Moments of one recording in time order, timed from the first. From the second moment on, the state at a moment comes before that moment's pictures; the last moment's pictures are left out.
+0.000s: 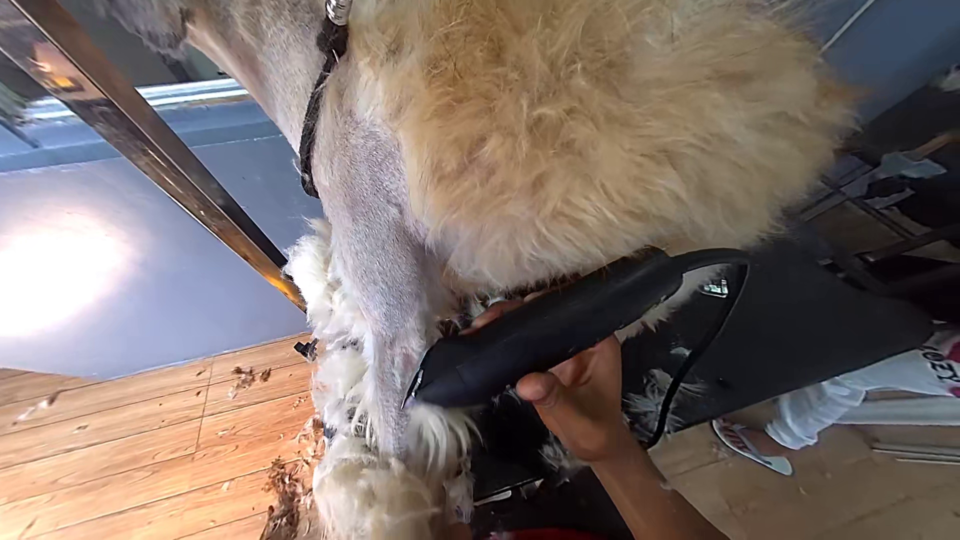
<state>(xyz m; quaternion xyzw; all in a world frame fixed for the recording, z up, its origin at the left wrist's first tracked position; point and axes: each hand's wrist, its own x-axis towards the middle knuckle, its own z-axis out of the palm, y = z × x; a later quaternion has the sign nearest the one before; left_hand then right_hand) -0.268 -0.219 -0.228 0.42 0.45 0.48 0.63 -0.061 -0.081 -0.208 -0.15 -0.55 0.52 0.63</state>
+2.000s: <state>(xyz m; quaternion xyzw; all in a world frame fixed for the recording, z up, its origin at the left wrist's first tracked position) -0.245 -0.218 -0.224 0.52 0.54 0.48 0.46 -0.111 -0.111 -0.169 -0.19 -0.43 0.48 0.74</state>
